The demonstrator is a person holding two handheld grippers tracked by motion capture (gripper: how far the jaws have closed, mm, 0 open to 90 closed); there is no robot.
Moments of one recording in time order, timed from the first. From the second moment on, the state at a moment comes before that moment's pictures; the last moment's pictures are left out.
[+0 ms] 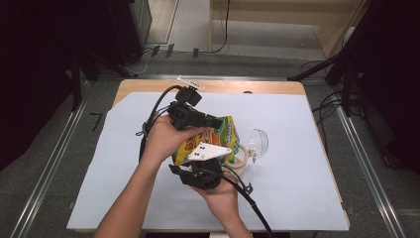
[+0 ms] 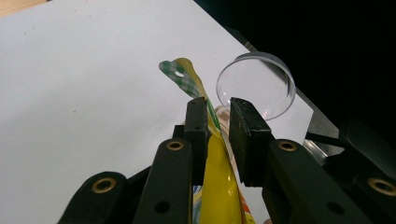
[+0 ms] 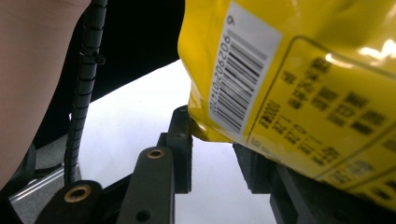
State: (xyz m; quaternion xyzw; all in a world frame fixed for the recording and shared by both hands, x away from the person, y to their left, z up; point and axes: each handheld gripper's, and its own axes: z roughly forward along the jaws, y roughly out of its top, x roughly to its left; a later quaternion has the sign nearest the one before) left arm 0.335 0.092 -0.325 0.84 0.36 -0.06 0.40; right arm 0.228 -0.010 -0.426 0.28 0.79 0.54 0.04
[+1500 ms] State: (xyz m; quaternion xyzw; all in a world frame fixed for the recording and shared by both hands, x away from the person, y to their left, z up) left arm 0.334 0.090 -0.324 0.84 0.36 -0.06 0.40; right arm 0.226 -0.011 -0.424 0.28 0.79 0.54 0.04
